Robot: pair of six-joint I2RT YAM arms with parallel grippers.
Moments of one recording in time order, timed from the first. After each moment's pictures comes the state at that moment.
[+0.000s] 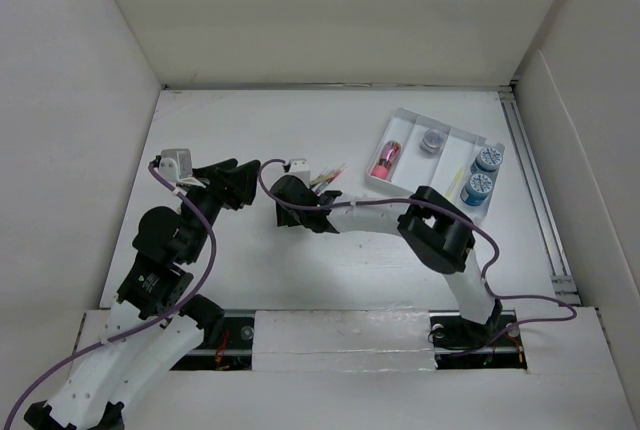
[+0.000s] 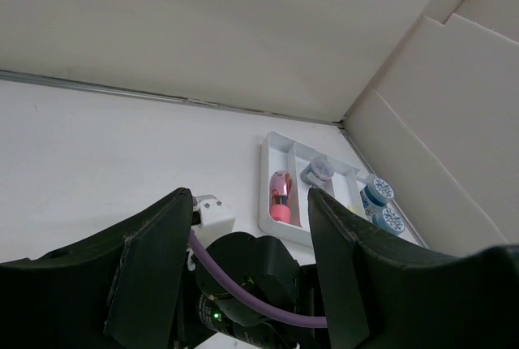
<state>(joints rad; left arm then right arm) -0.55 0.49 0.73 -0.10 -0.19 -0.44 1.04 2.12 1.47 -0.17 0.37 0.71</state>
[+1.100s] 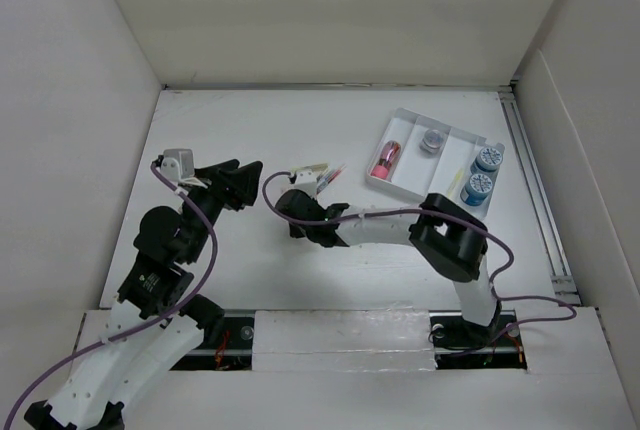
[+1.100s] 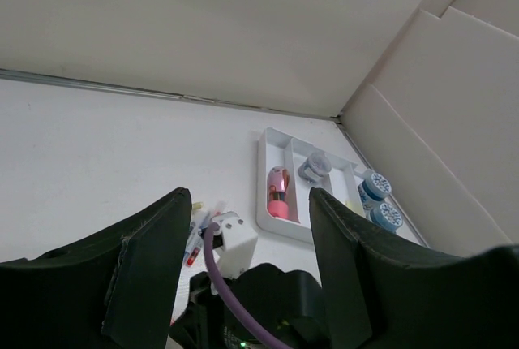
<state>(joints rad) -0.55 0.49 0.73 -0.10 -0.18 -0.44 1.08 2.05 1.36 -0.14 0.46 0.72</state>
